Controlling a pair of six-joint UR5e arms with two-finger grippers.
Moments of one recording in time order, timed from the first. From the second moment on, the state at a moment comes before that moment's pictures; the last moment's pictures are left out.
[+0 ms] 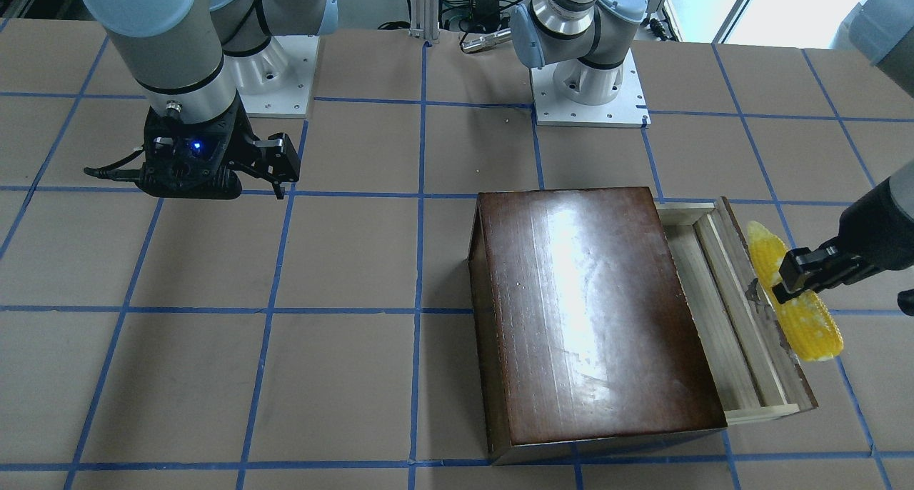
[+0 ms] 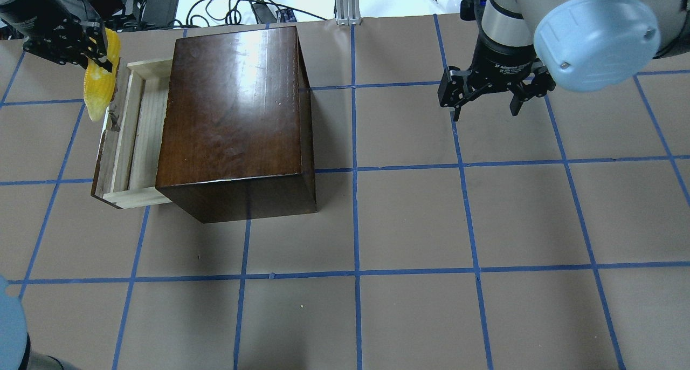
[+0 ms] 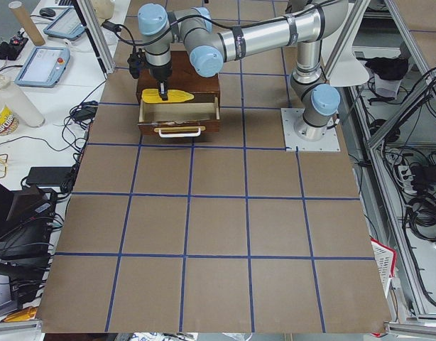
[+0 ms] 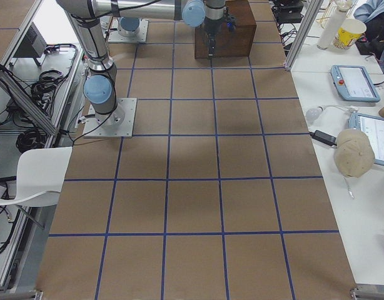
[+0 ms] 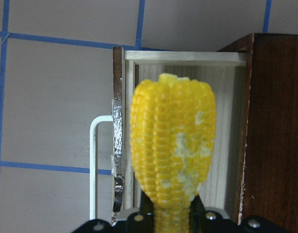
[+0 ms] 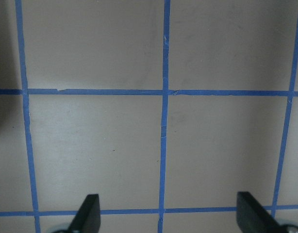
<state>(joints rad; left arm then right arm) -1.22 -1.88 -1.33 -1.48 1.49 0.19 1.65 -1.48 1.58 -1.63 -1.63 0.06</state>
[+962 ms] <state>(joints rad) -1.22 -1.95 -1.41 -1.45 1.48 0.19 1.65 -1.48 1.58 -1.62 -1.63 0.06</state>
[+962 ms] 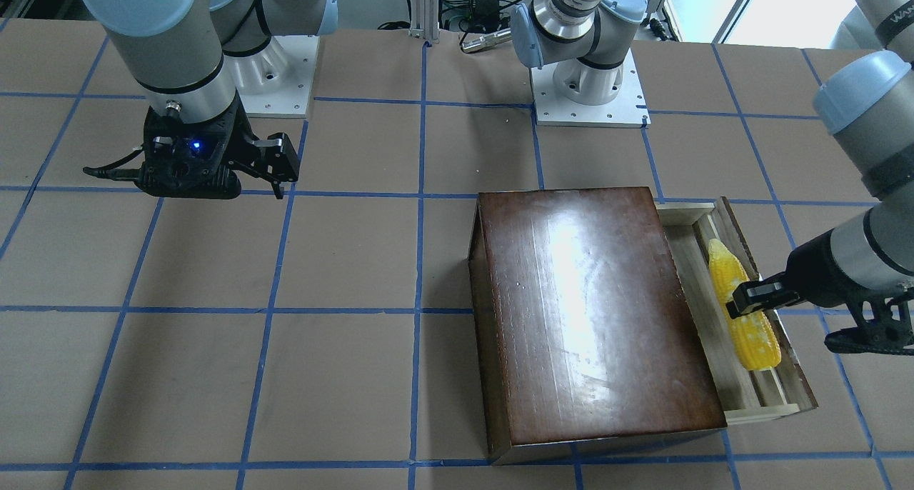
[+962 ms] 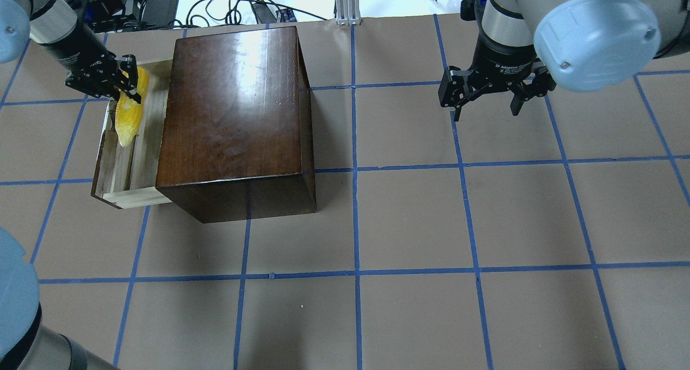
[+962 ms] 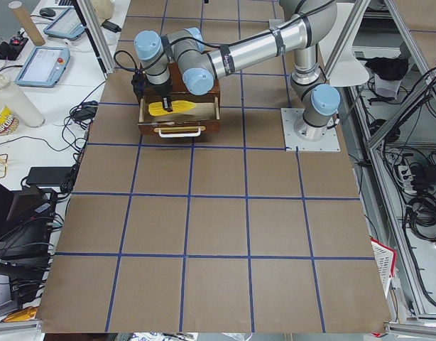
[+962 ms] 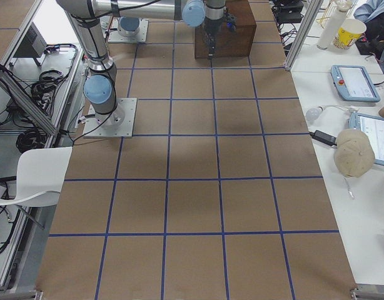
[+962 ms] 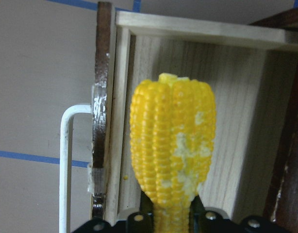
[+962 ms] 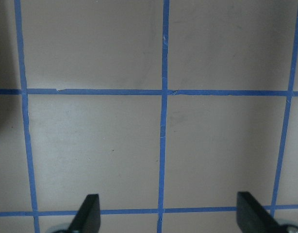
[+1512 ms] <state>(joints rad) -1.23 -2.00 -1.42 -1.42 1.43 0.23 1.65 -1.48 1.58 -1.62 -1.63 0.06</state>
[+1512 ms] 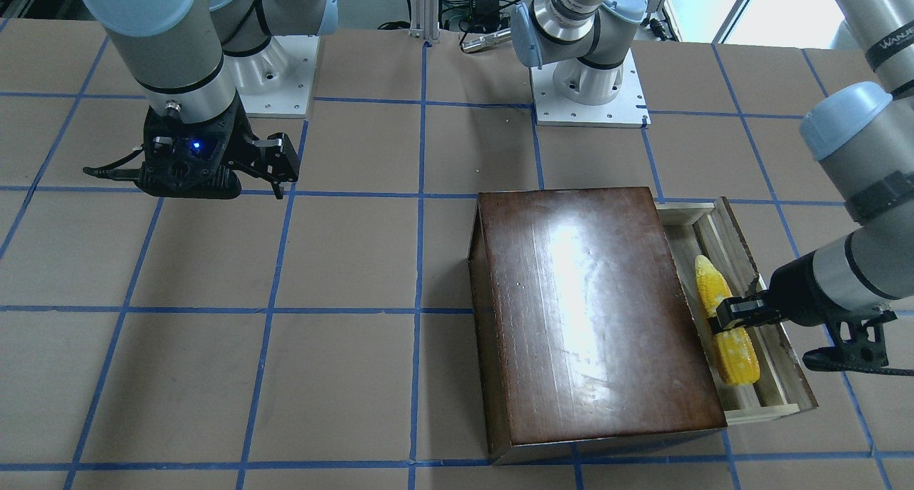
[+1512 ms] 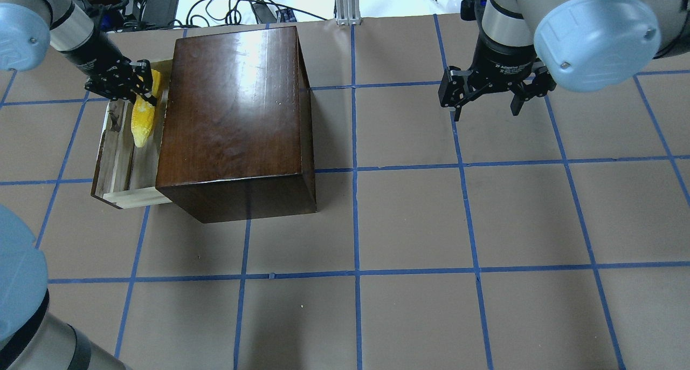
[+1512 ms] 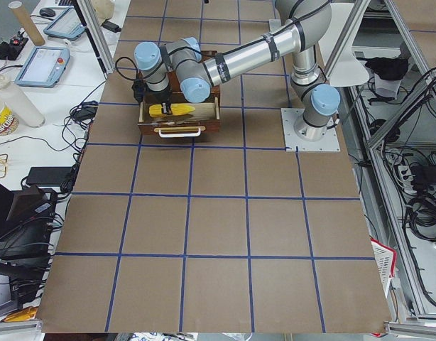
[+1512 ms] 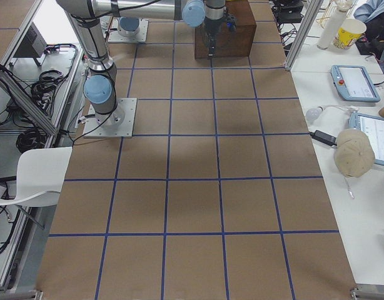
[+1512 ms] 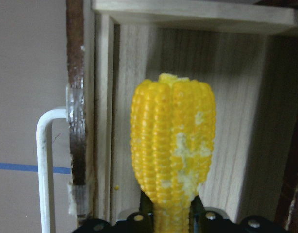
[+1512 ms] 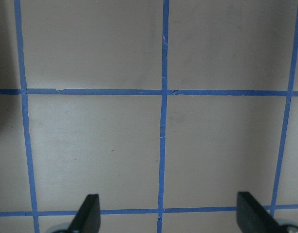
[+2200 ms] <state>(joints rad) -1.24 -2.02 -1.42 -1.42 1.38 0.23 1.65 -1.48 1.58 -1.62 -1.63 0.06</state>
